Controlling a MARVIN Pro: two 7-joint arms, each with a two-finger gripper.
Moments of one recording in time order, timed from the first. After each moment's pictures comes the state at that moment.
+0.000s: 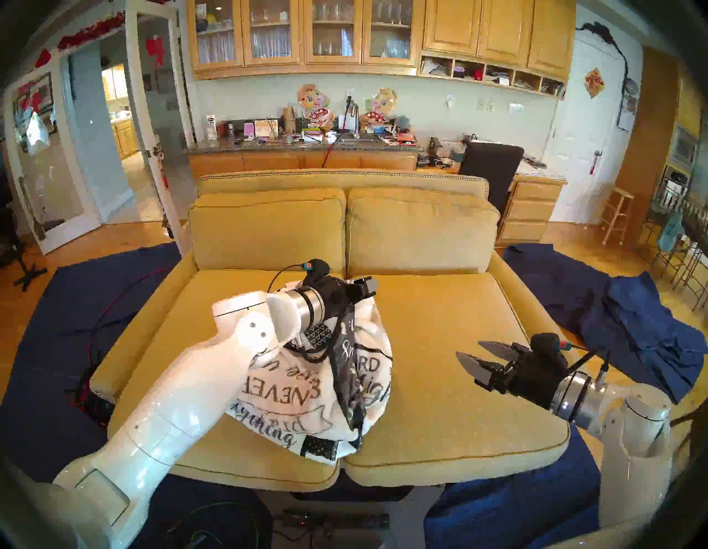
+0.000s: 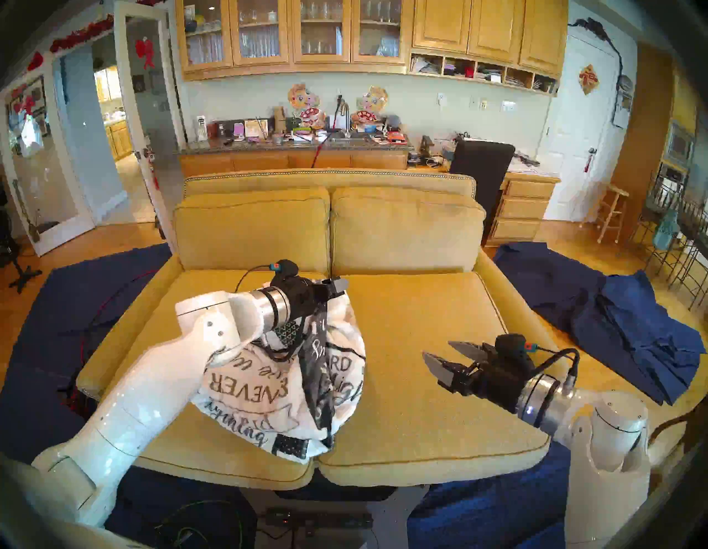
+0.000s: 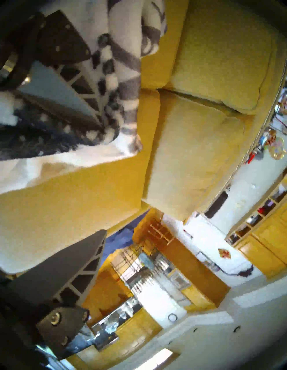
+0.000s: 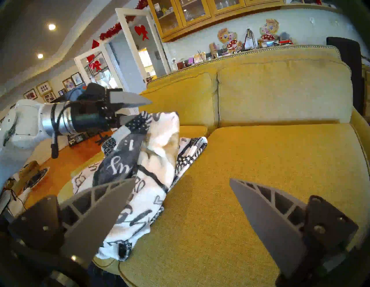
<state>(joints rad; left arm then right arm) 1.39 -1.04 -1.11 -1.91 -1.27 0.55 0.21 -2.13 -1.34 2.12 -2.15 0.40 0.59 0.95</state>
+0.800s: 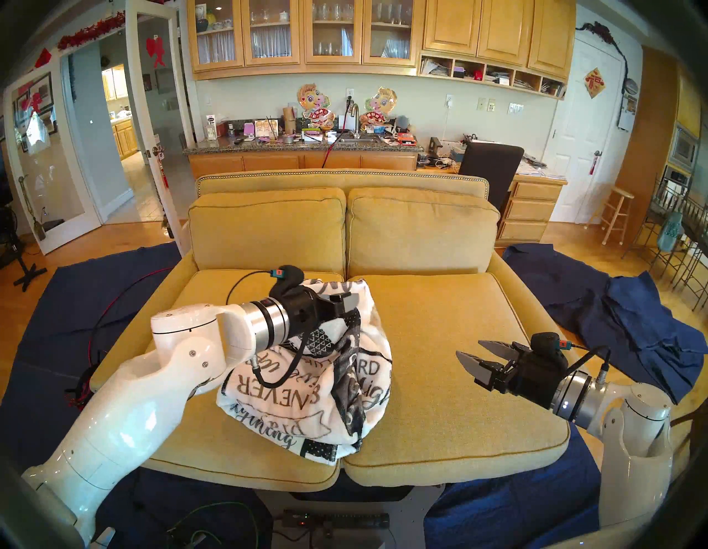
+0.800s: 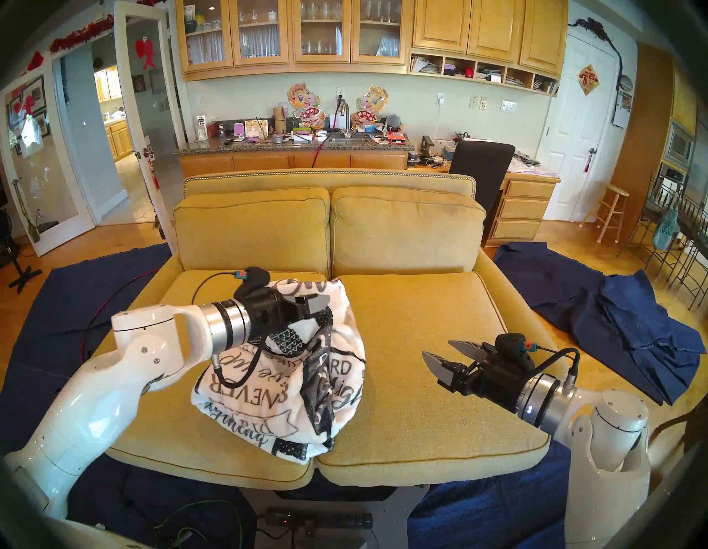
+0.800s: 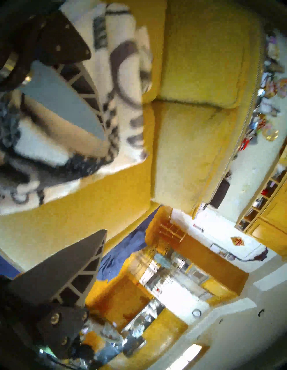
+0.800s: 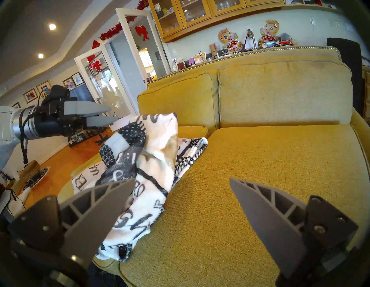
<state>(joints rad) 1.58 -0.85 -1.27 -2.17 -1.19 0.55 0.27 -2.13 -1.34 2.12 -2.16 0.40 0.59 0.95</state>
